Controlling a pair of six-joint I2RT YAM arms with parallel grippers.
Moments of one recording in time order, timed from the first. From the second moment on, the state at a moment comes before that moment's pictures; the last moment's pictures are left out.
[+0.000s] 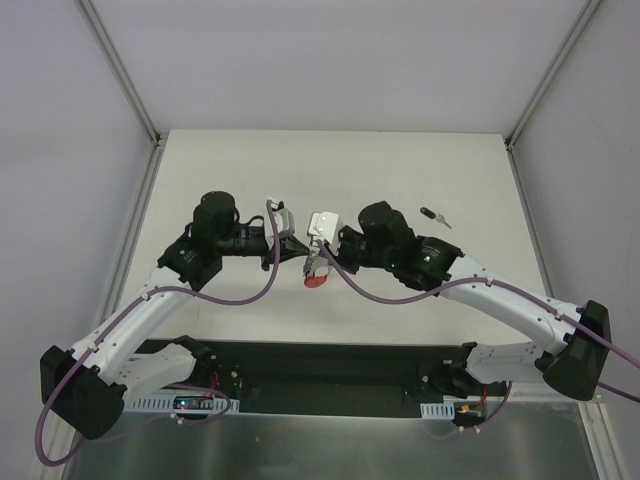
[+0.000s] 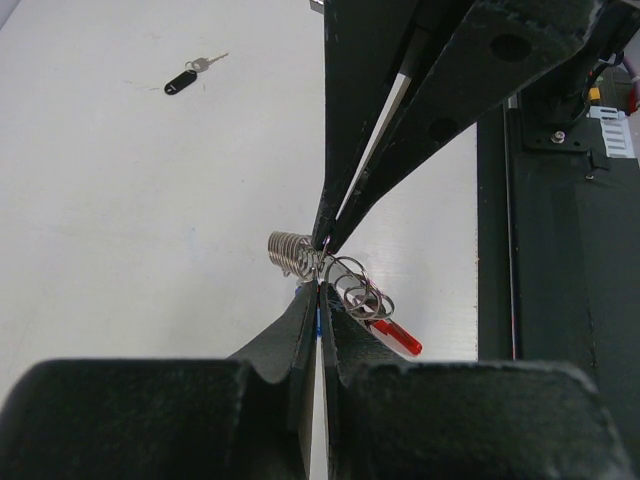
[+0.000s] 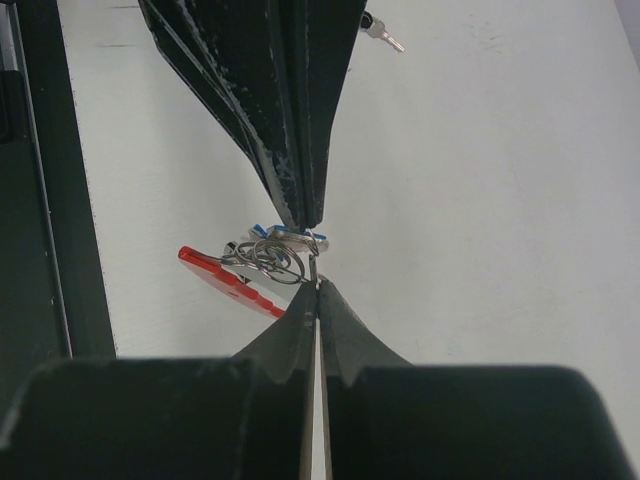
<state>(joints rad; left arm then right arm) -0.51 1.00 0.84 -0.20 0.89 0.33 0.98 1.24 1.10 -0.36 -0.20 -0.41</state>
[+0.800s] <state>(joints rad) -0.51 1.00 0.84 -0.20 0.89 0.32 0.99 1.24 1.10 -0.36 -0.16 -0.43</state>
